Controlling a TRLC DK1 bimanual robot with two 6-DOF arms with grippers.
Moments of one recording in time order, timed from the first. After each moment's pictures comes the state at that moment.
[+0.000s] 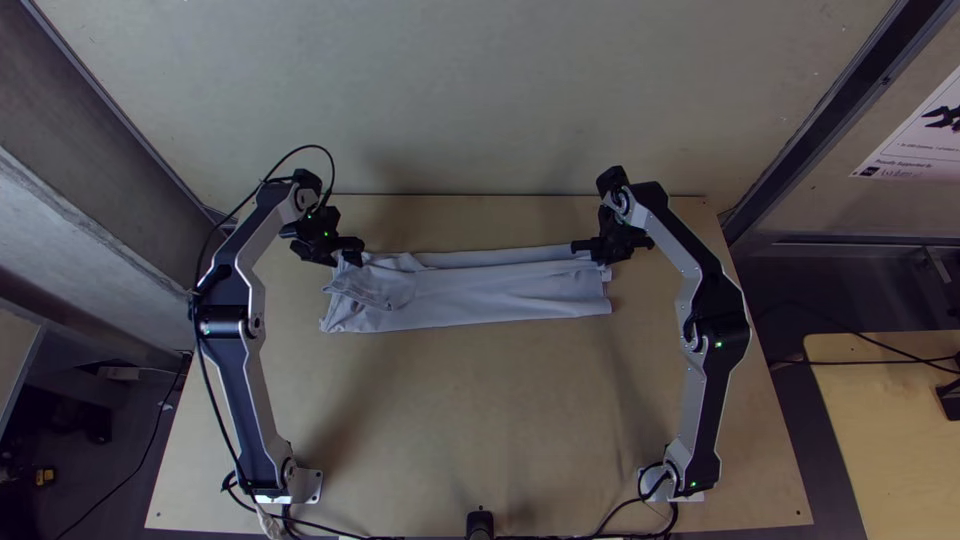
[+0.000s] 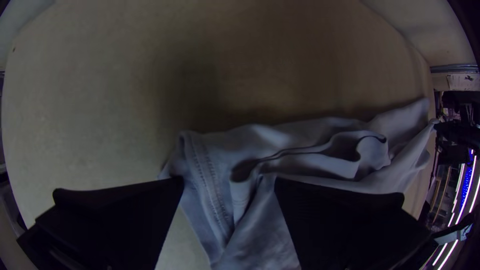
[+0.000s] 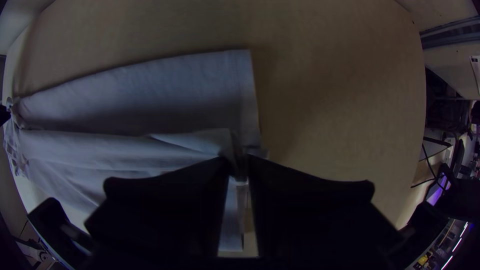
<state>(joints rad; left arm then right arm) 0.03 2.18 1.95 -1.10 0.17 0.11 0.23 2.17 1.92 -1.14 0.08 0.15</state>
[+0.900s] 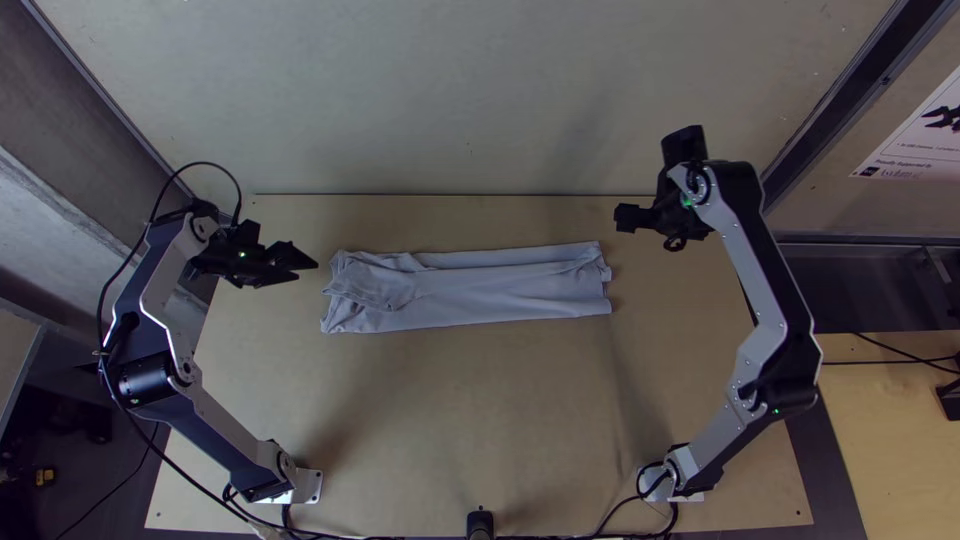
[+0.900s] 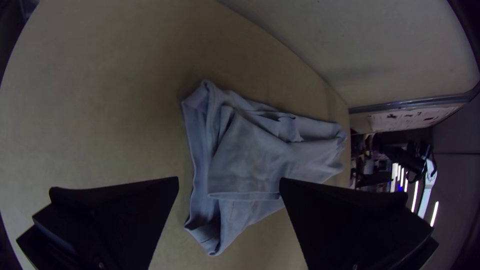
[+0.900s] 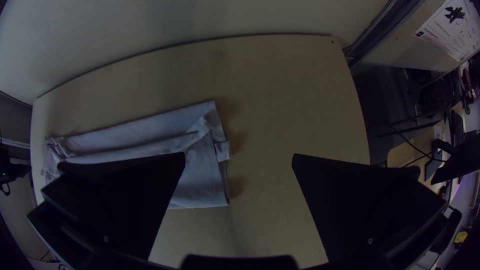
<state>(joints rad) 0.37 1.81 1.55 -1.08 0.70 0.22 0.18 1.78 1.92 -1.22 0.12 0.25</state>
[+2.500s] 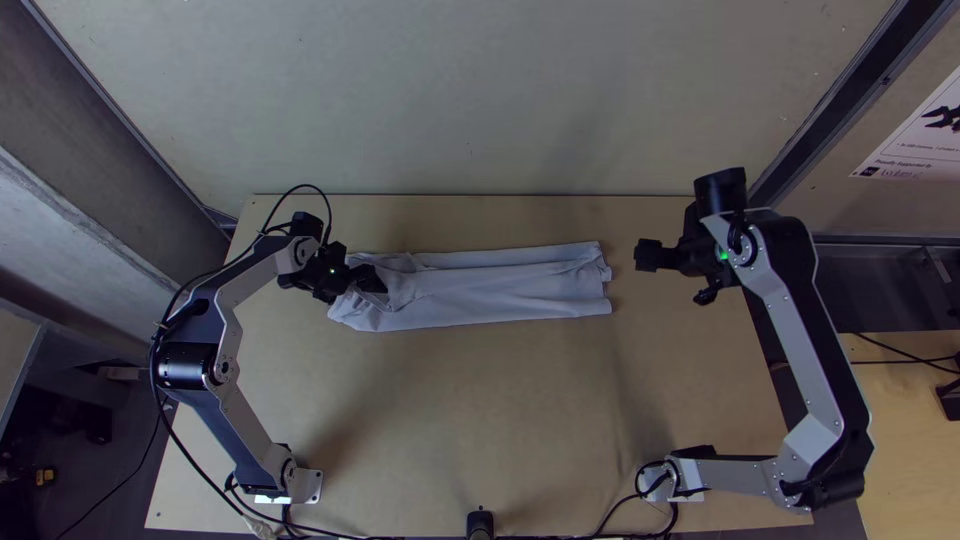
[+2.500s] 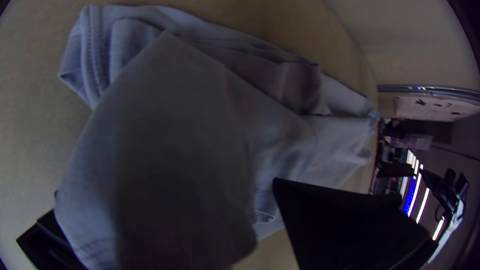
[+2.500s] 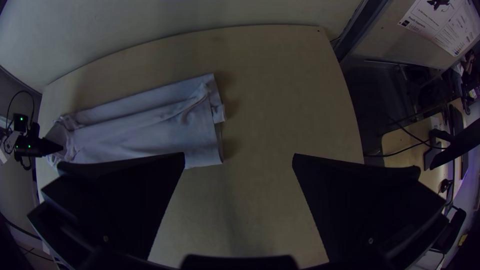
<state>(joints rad) -0.02 1.87 1.34 -0.73 0.52 -0.16 0.20 1.41 1.57 -1.20 0.12 0.26</state>
